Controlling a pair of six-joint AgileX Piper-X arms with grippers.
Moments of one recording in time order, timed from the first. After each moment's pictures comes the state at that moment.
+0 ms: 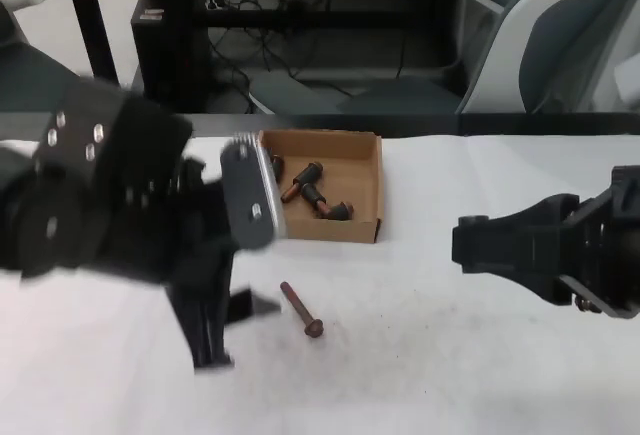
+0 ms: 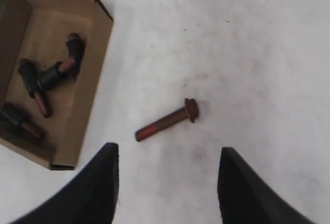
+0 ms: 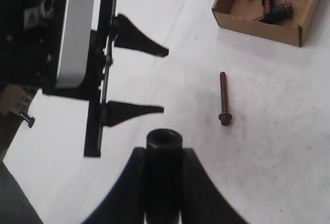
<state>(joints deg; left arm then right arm) -27.3 79.4 -48.0 25.2 18.2 53.0 38.1 50.0 -42.0 27.8 -11.4 28.5</state>
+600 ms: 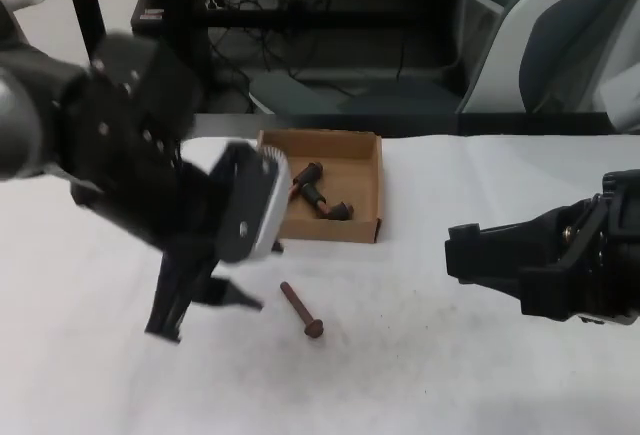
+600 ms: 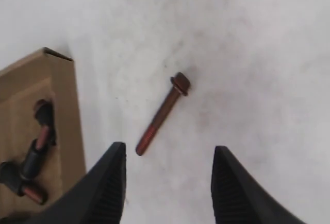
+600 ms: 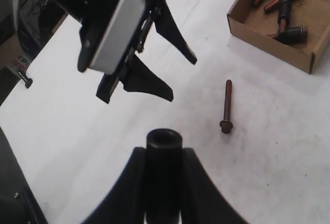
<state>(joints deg) -24.0 91.7 -59.9 40.4 23.6 90.5 38.1 50.0 -42.0 27.8 -14.1 18.4</state>
